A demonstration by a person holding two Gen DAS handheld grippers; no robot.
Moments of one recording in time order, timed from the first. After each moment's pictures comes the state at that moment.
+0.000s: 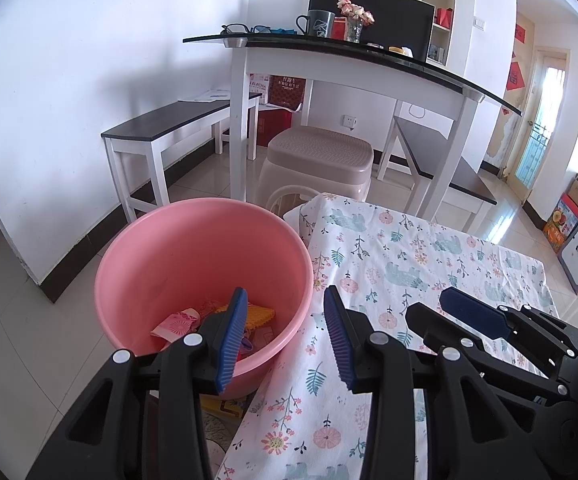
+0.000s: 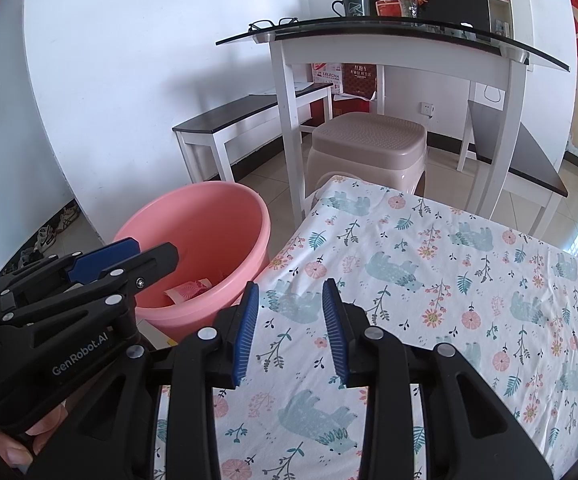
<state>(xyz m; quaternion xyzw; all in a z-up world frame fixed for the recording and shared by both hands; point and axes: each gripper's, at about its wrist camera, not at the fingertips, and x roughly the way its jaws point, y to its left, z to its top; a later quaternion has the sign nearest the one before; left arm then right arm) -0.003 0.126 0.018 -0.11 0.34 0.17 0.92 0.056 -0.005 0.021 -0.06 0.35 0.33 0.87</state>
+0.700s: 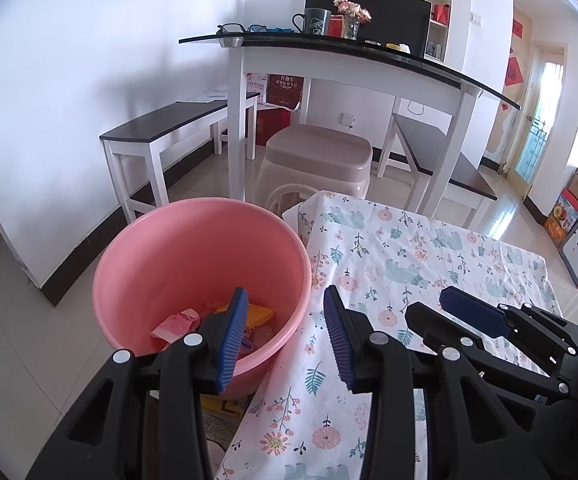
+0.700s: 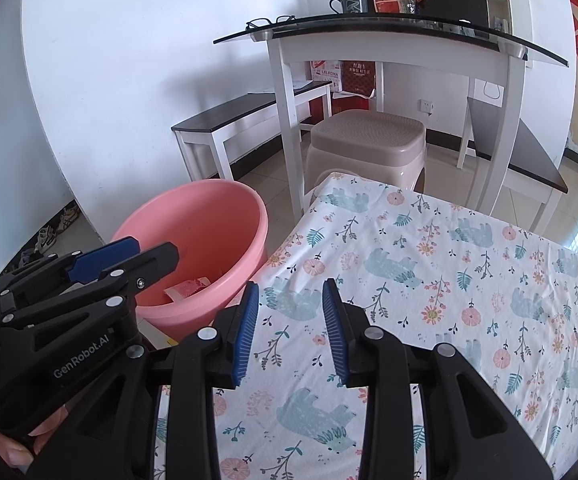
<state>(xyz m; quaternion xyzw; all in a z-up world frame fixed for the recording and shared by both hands) -0.004 0.122 0.017 -0.10 0.34 0.16 0.92 0.052 -0.005 0.018 -0.06 0.36 0.33 0.87</state>
